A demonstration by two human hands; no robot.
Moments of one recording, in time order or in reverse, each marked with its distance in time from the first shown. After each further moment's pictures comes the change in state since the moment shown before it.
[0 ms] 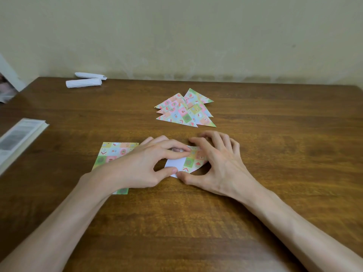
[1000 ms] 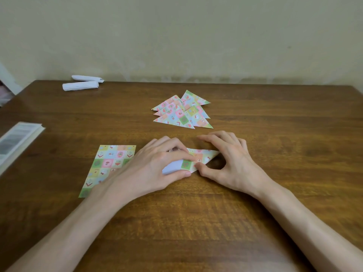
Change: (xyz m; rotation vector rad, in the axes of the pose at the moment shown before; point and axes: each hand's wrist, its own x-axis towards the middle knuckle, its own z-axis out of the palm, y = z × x) left_hand 0.009 0.012 0.019 0.051 0.235 0.038; right_hand 0.004 0.035 -0.018 0.124 -0.058 -0.016
